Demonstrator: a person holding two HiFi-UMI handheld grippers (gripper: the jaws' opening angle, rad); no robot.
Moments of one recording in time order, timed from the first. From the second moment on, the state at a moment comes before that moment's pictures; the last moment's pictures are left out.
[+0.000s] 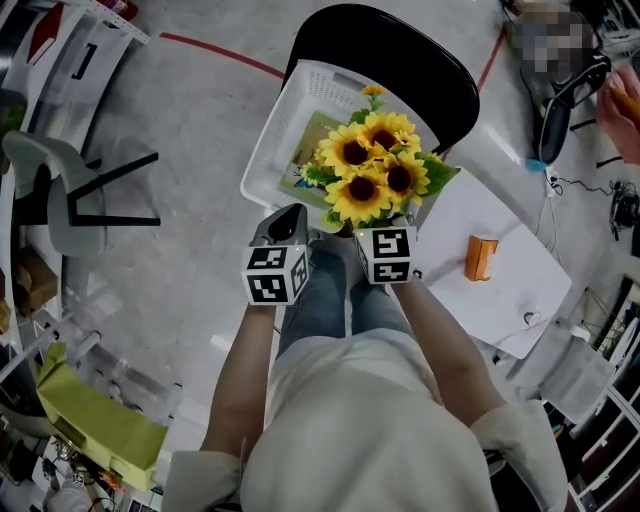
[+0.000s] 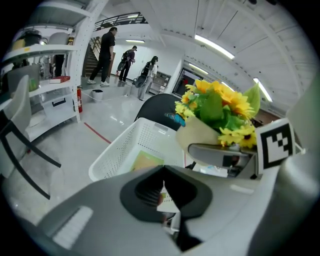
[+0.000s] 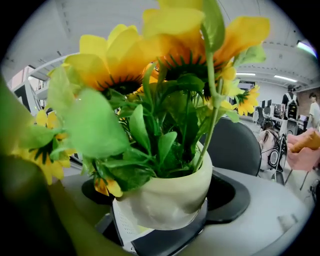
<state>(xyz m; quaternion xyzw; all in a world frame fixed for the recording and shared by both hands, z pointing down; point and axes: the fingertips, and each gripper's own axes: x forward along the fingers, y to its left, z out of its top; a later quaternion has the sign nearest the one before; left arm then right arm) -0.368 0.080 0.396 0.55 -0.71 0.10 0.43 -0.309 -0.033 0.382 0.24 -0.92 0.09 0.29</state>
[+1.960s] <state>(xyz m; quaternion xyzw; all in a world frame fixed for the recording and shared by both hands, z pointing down) -0.453 0.054 0.483 0.53 -0.71 0.08 0.45 -0.439 -0.085 0.606 0.32 -0.86 0.19 0.36</state>
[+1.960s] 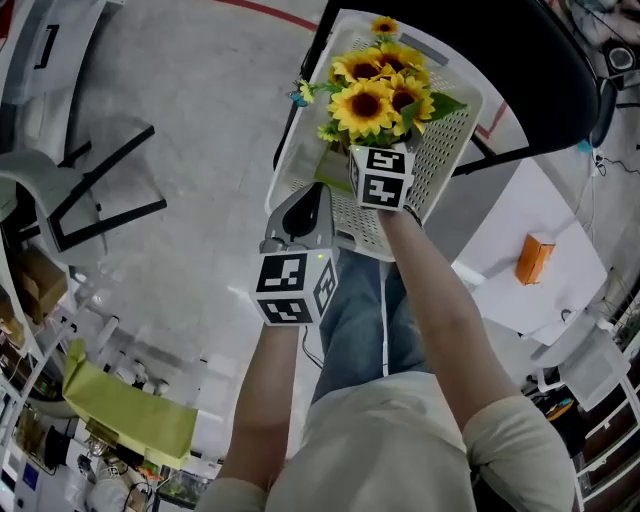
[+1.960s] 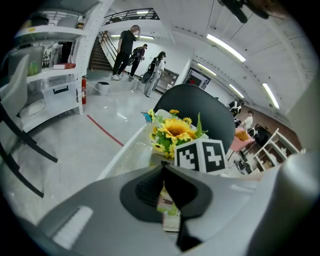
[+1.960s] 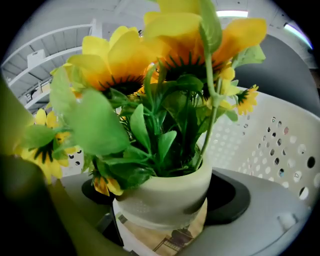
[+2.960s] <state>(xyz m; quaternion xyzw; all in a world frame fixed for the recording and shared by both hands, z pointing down) -0.452 0.057 0.476 0.53 -0.71 0.07 0.45 -0.425 -0.068 0.652 0.33 -0.82 0.22 0.40</state>
